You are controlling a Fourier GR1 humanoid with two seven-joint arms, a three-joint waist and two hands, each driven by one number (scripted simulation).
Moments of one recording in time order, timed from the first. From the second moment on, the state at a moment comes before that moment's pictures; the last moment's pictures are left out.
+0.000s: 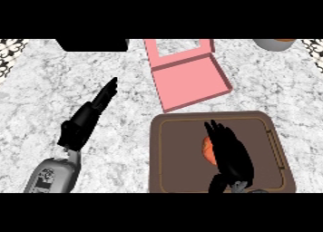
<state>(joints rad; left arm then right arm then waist) -0.21 0.12 -0.12 -1.54 -0.10 -0.13 0.10 -0.03 -0.12 0.45 -1.61 1.07 0.22 0.53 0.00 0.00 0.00</state>
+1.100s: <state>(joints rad) -0.19 0.10 -0.12 -1.53 -0.13 -0.15 0.07 -0.21 -0.16 0.56 -1.48 1.14 0.20 0.15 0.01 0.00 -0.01</state>
